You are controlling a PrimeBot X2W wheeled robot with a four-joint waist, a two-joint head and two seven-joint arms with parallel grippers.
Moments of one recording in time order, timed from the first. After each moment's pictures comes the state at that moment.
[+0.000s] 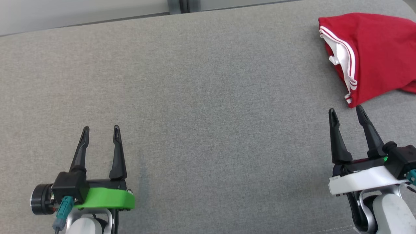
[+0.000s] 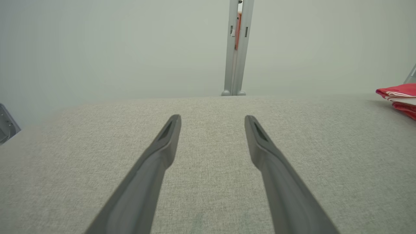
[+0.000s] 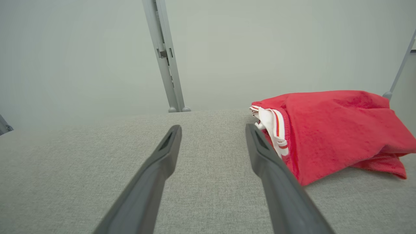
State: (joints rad) left arm -0.09 0.12 -0.12 0.06 -0.20 0.05 -0.26; right arm -0.09 -0.15 0.01 0.02 0.24 0.13 -0.26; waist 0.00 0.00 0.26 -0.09
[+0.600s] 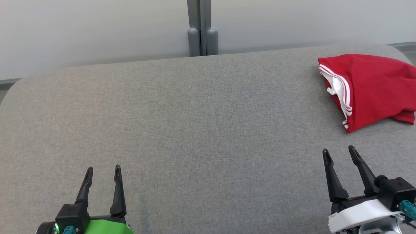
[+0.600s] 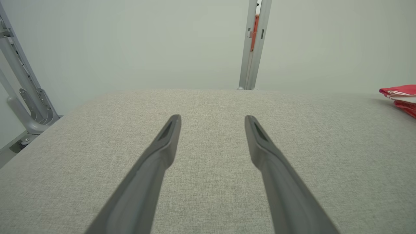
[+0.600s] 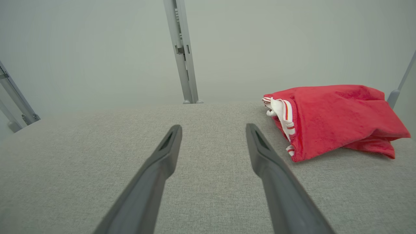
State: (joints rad) left arm 0.07 0.11 -0.10 0.12 -0.23 0.02 -0.26; right arm 0.12 -0.12 0.01 -0.06 0.21 0.13 -0.17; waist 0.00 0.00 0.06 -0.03
